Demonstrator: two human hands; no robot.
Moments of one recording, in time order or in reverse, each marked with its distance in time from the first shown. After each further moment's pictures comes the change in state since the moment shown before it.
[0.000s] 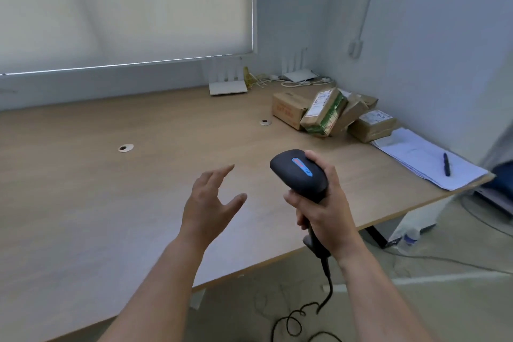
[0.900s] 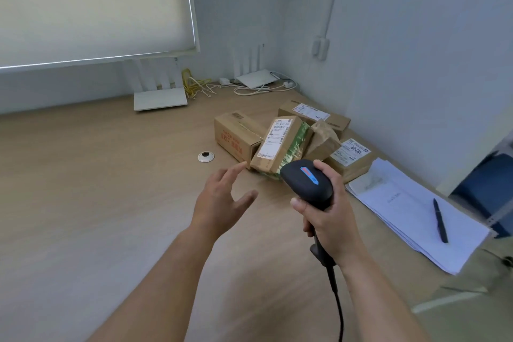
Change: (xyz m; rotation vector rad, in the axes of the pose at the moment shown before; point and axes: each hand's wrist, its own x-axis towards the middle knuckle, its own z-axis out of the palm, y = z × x) left_hand 0.288 0.032 0.228 -0.032 -0.233 0.046; right_hand 0.270 0.096 -0.144 -0.149 0.188 0.118
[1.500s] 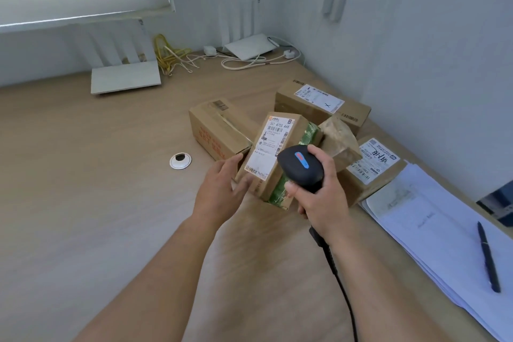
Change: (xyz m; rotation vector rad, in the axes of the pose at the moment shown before) left_hand 0.141 -0.048 0.094 -0.005 -0.130 -0.194; right_hand 0.164 0.092 0.005 -0.082 -0.005 0.125
